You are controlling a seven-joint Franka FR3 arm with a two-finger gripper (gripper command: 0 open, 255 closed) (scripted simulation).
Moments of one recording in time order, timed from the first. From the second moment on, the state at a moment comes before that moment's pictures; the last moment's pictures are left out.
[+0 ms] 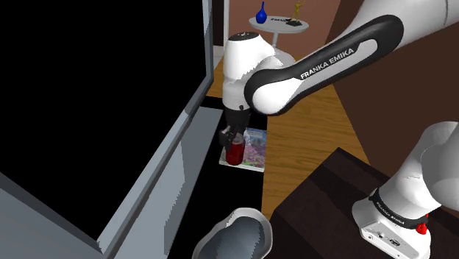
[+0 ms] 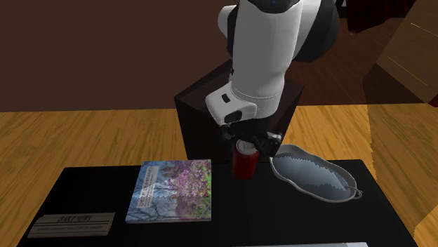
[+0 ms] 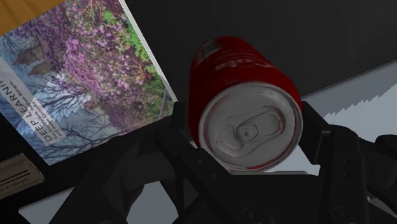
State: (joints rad) arm 0.25 0.05 0.29 -2.21 -0.01 2.26 0.31
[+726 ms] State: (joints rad) arm 0.39 -0.04 0.43 -2.27 0.03 2.24 0.55
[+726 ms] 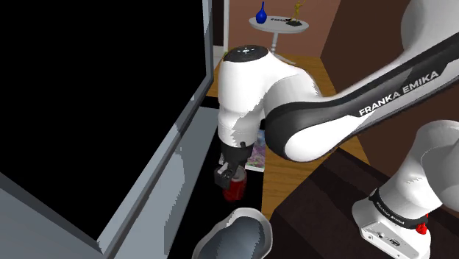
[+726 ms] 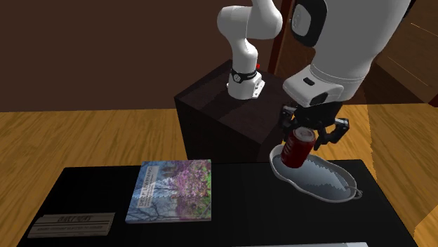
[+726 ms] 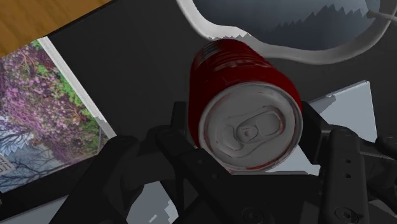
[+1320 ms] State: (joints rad) arm 0.49 -0.02 0.54 -2.22 0.02 2.21 0.78
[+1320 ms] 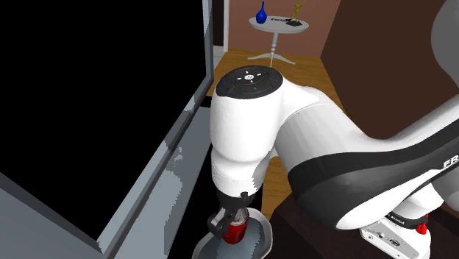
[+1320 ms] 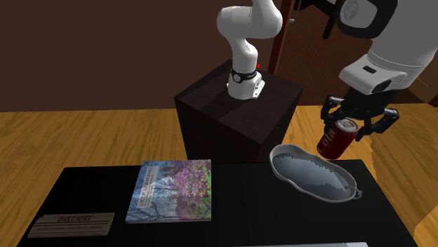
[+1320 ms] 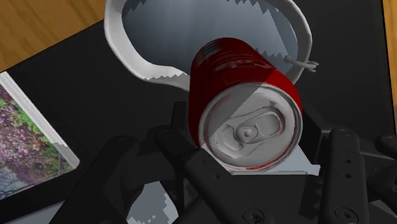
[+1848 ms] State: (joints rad) arm 0.51 0.06 0.55 -2.24 -0.03 2.30 0.83
